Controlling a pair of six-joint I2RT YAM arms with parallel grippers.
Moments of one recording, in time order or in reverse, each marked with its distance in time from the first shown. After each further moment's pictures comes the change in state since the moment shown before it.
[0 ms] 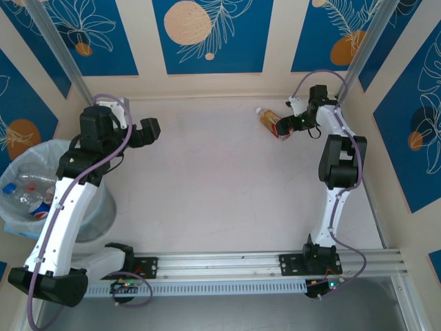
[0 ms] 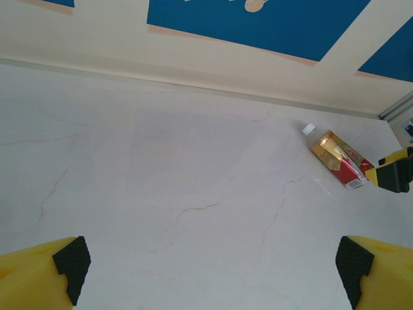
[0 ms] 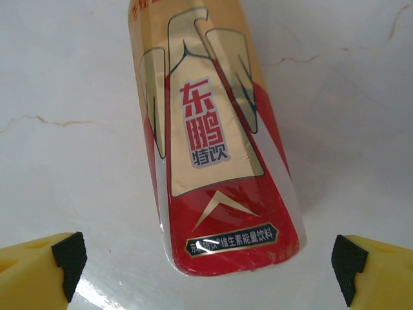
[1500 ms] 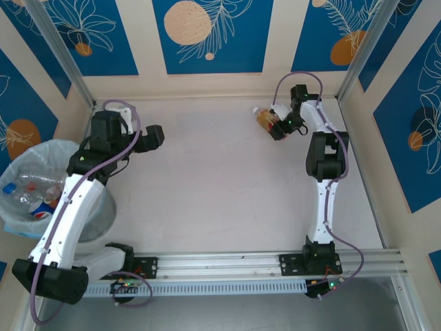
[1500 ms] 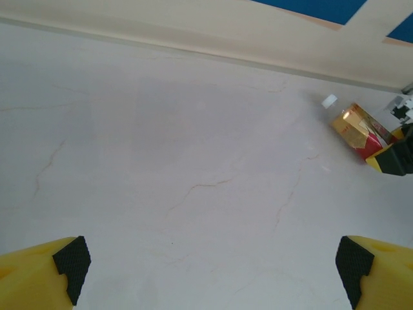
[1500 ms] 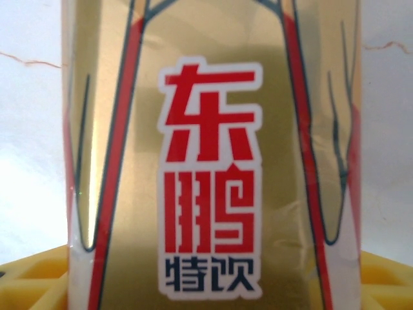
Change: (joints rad) left arm -0.002 0.023 -0.118 0.049 0.031 -0.002; right arm 0.108 0.159 0.232 -0.221 0.170 -0.165
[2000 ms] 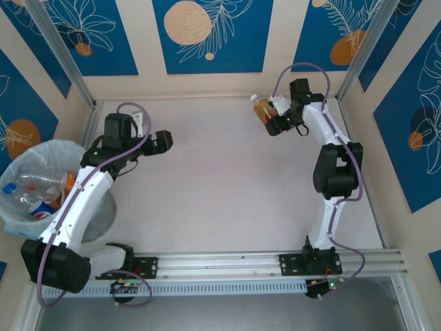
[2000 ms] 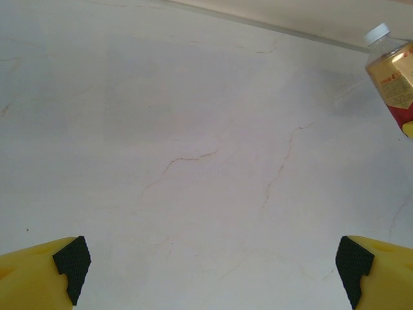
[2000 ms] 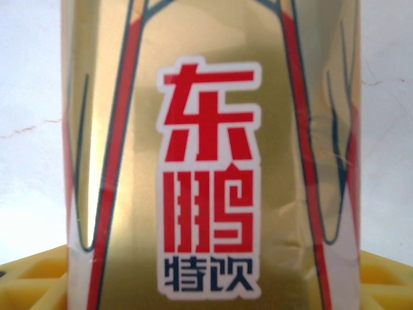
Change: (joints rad) left arm 0.000 0.083 -0.077 0.078 0.095 -0.018; right arm 0.066 -0.353 -0.294 0.124 -0.004 0.191
